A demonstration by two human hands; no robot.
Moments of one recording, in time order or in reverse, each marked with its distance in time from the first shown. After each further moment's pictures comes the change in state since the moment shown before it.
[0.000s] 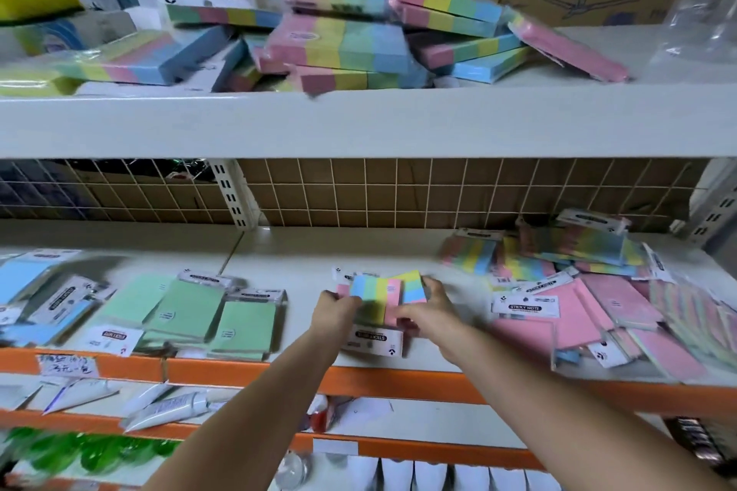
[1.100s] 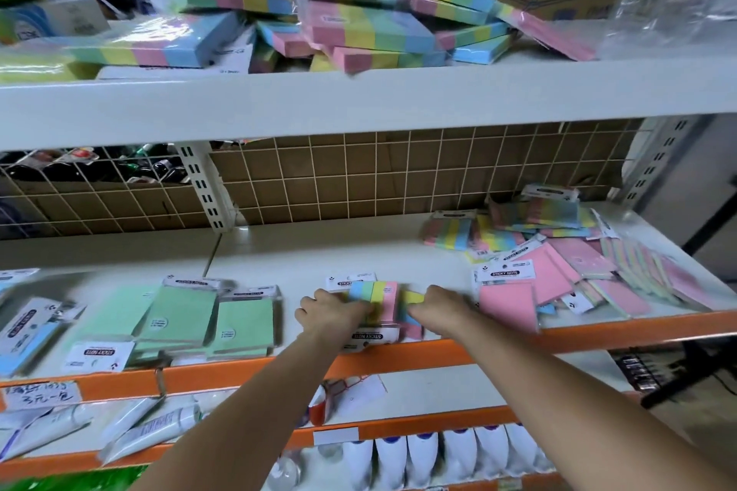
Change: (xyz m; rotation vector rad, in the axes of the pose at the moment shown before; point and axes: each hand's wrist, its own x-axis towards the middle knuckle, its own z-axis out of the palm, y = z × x) left_hand -0.013 -0.010 -0.013 0.628 0.033 0.063; right_hand -0.047 -0.009 -0.004 -0.900 0.107 0.122
